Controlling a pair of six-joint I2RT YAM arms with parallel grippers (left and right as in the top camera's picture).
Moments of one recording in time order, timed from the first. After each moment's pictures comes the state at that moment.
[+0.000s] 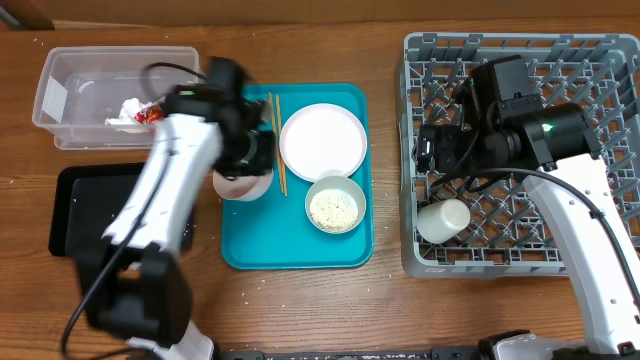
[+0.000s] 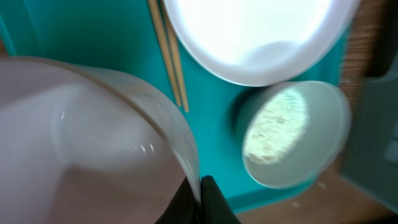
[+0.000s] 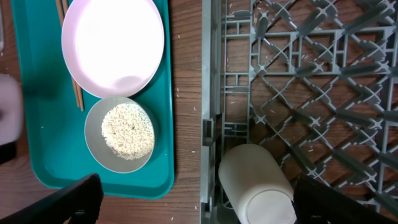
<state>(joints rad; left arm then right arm) -0.22 1.80 1.51 -1.16 0.22 -0.19 0.24 1.48 1.54 -1.26 -0.13 0.31</state>
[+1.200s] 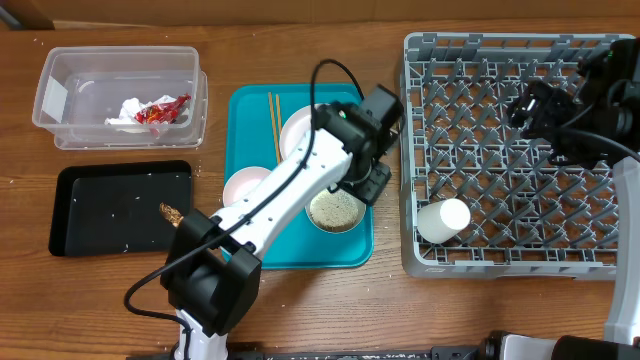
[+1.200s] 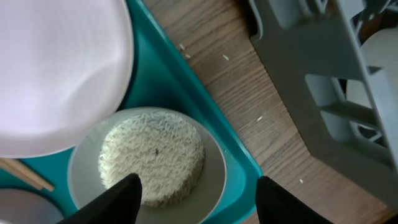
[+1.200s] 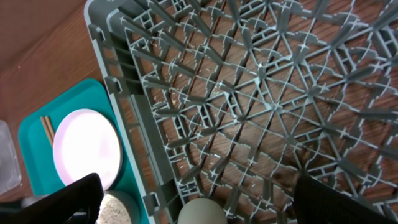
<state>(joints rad) -0.70 1.98 1.72 -1.13 0.09 -0.12 -0.21 1.49 1.62 -1.20 -0.21 0.31</state>
